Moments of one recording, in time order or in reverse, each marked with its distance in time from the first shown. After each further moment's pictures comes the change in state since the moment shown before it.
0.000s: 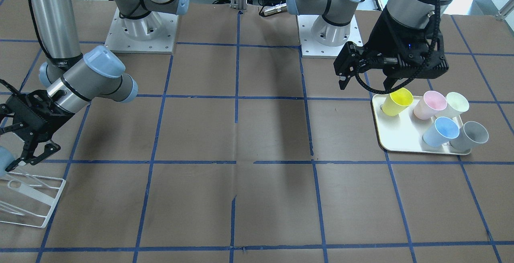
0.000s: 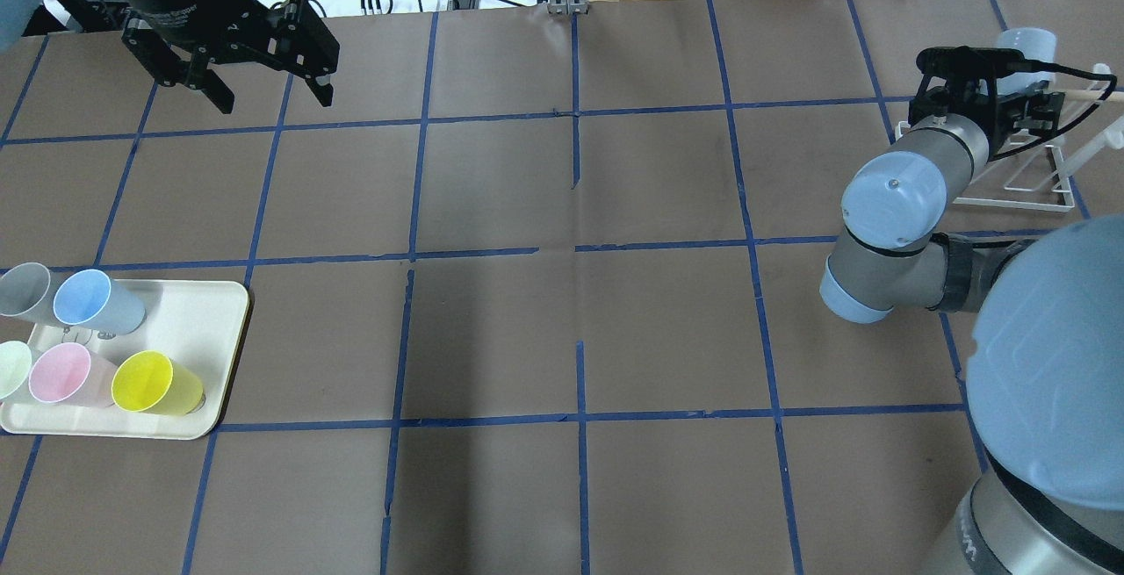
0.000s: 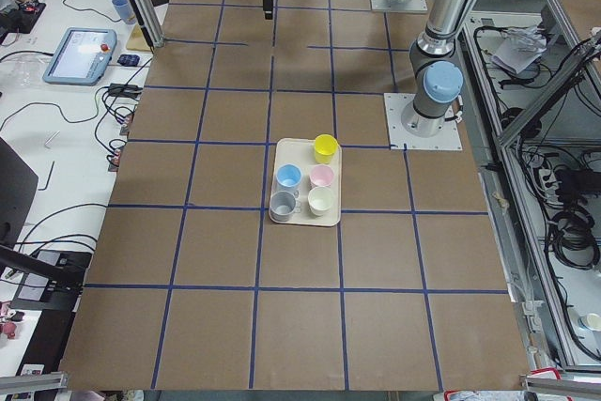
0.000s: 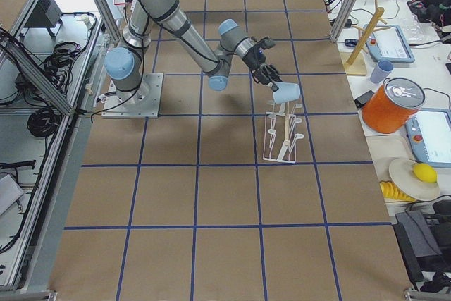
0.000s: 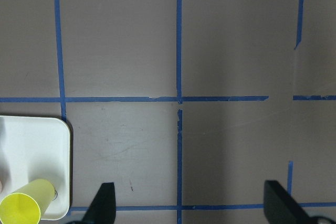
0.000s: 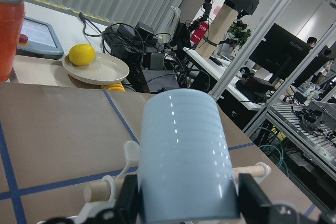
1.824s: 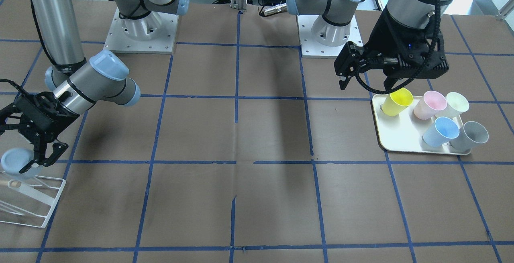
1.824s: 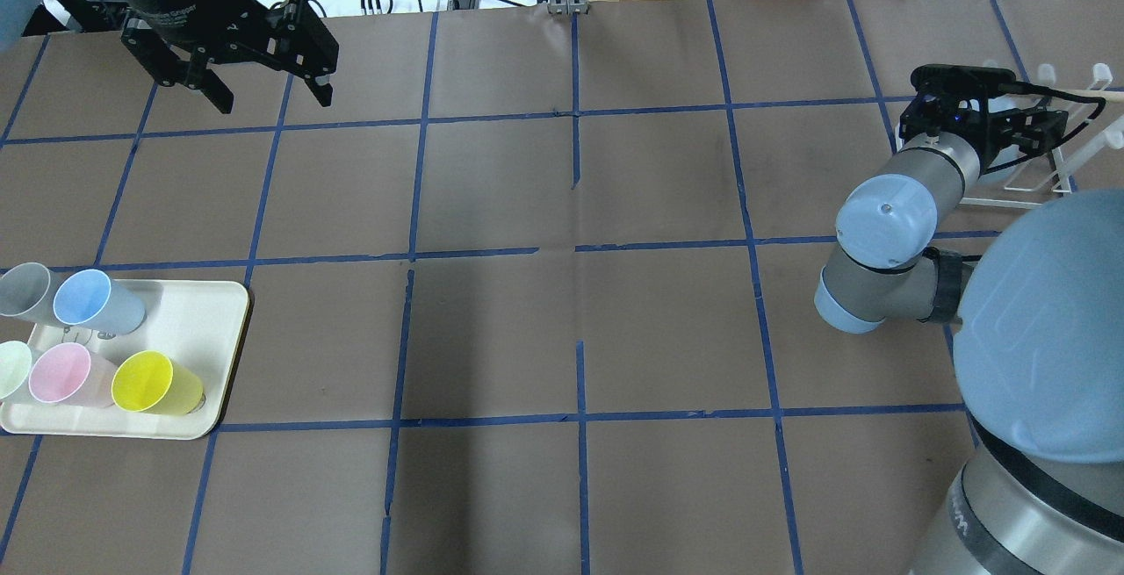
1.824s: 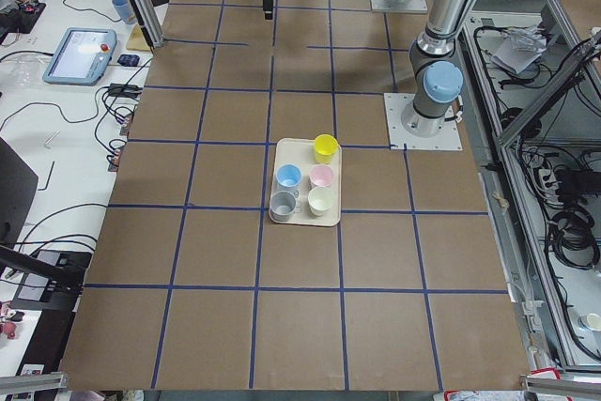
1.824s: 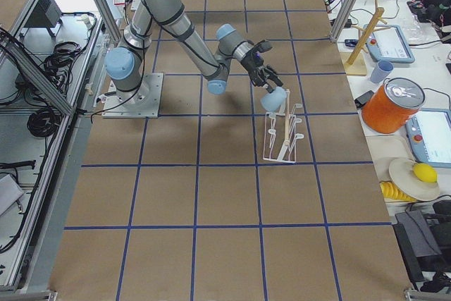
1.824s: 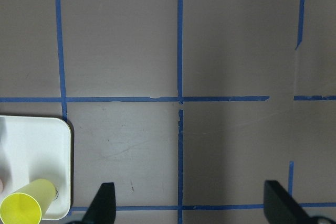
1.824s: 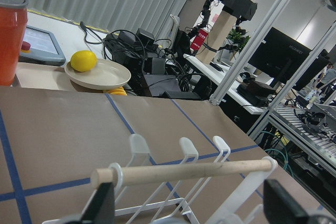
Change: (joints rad) left arm 0.000 0.000 0.000 0.000 0.002 0.000; right arm -0.003 0.047 0.015 -0.108 0.015 0.000
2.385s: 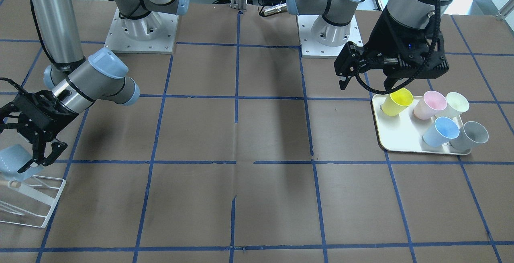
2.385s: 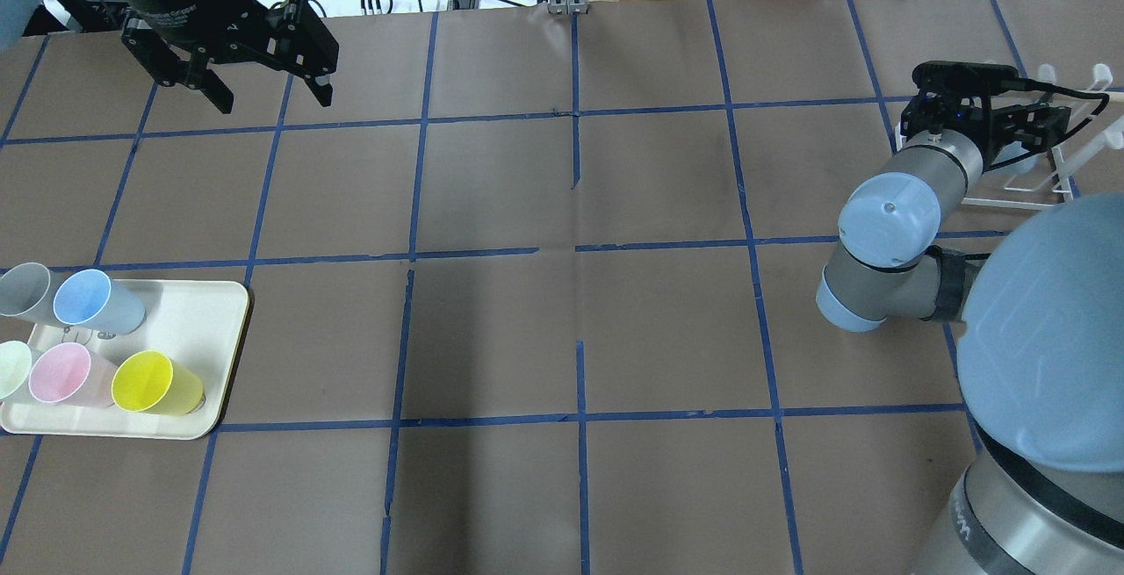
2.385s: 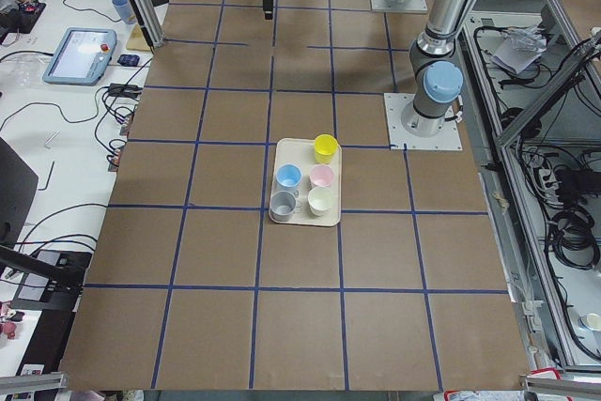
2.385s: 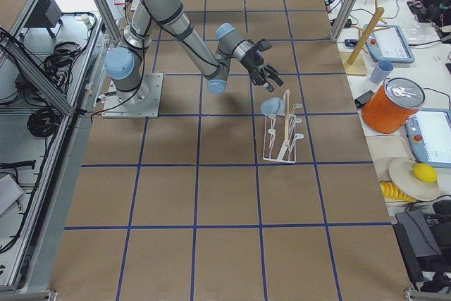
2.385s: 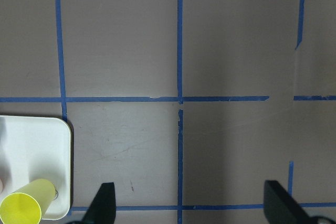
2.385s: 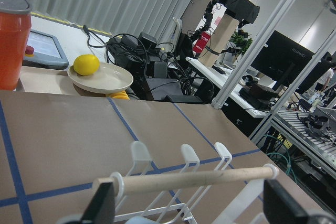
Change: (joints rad) left arm 0.000 0.000 0.000 0.000 0.000 0.000; right arm -0.002 -0.020 -0.004 0.015 0.021 -0.010
